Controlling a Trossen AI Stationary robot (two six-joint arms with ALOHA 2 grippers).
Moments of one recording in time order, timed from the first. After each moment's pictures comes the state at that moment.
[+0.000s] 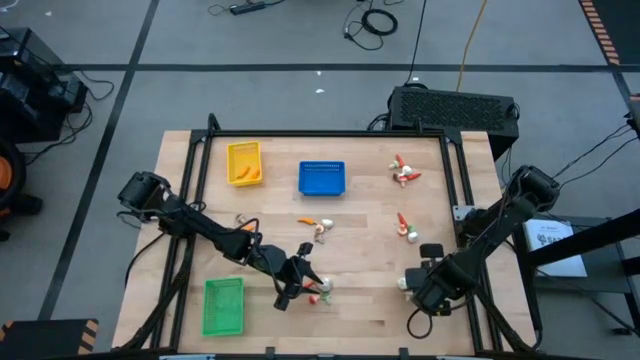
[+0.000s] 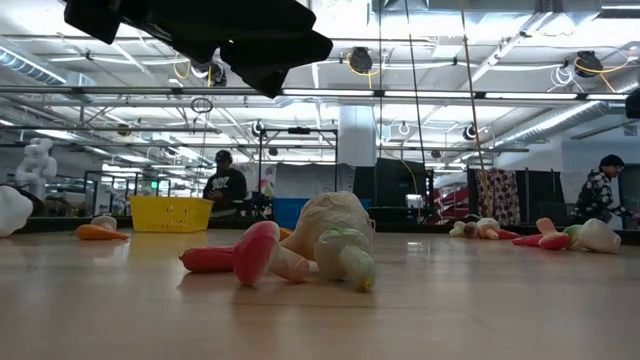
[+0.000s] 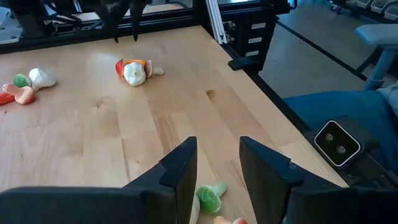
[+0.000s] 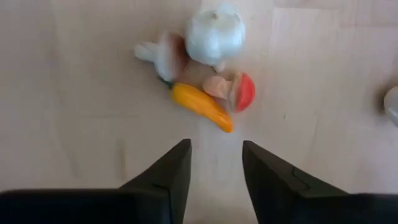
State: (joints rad) left arm -0.41 1.69 0.84 0.46 0.02 -0.02; right arm 0.80 1.49 0.92 -0.99 0.00 0.83
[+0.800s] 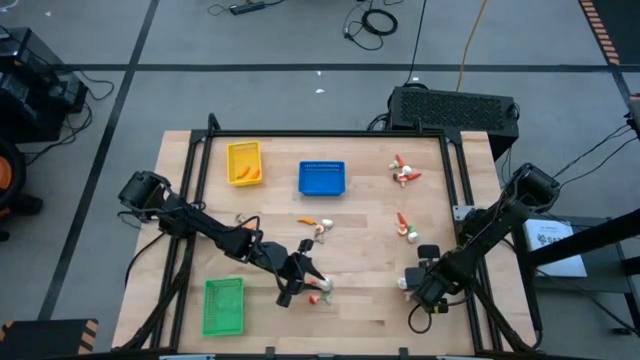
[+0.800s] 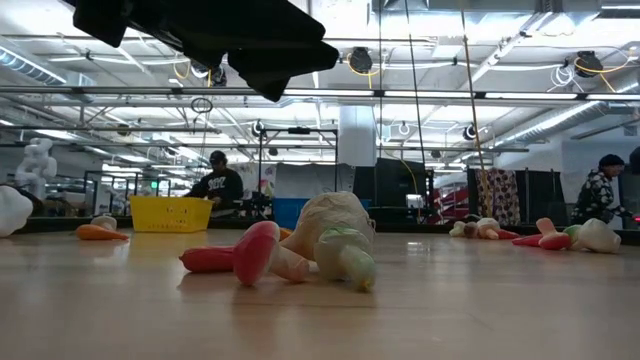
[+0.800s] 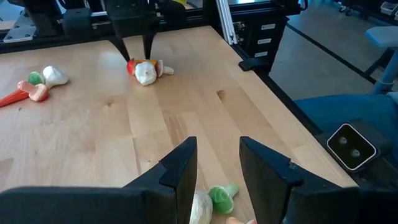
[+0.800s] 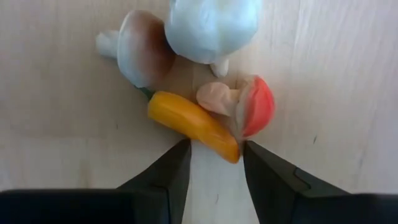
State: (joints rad) left arm -0.39 1.69 0.84 0.46 0.01 -0.02; right arm 0.80 1.49 0.71 -0.71 0.00 0.82
